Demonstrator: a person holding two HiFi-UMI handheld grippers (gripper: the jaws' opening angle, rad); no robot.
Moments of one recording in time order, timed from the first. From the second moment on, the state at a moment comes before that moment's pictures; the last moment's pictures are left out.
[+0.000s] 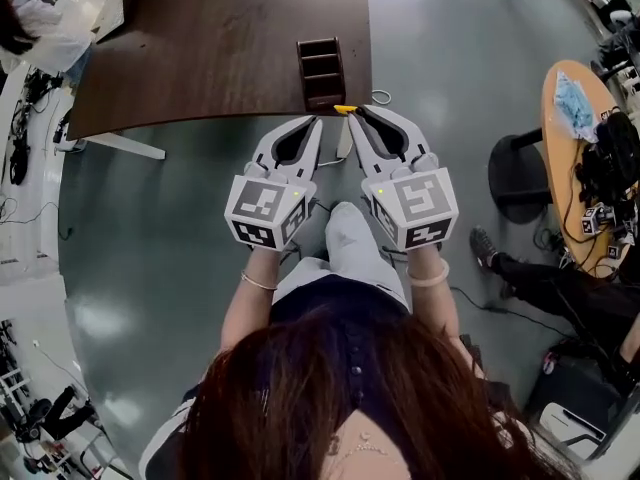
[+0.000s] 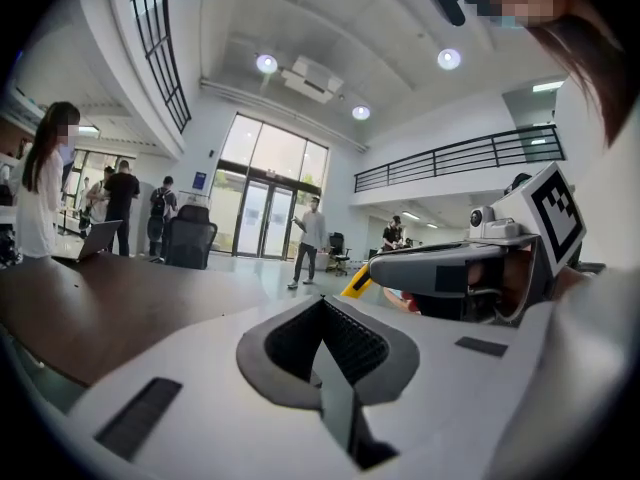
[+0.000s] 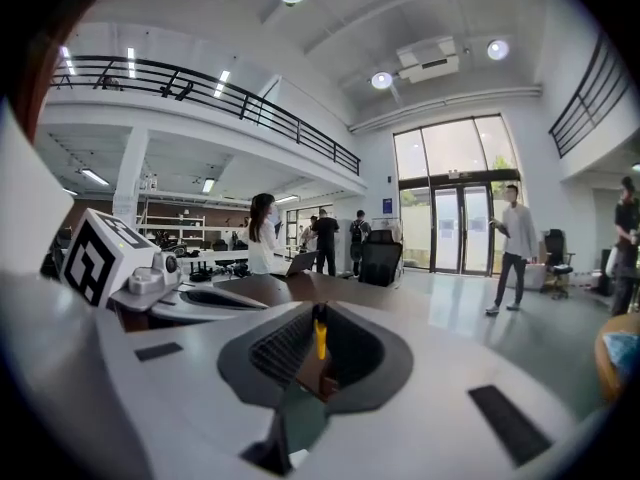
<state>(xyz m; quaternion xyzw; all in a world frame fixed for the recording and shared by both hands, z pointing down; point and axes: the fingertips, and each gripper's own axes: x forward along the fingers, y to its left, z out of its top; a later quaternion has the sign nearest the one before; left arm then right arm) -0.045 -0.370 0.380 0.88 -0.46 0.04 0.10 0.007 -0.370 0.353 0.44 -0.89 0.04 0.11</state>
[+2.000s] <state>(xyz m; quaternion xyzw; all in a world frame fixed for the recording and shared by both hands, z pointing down) -0.081 -0.522 0.498 0.86 -0.46 0.09 0.20 -0.010 -0.531 0.538 0.40 -0.86 0.26 0.19</state>
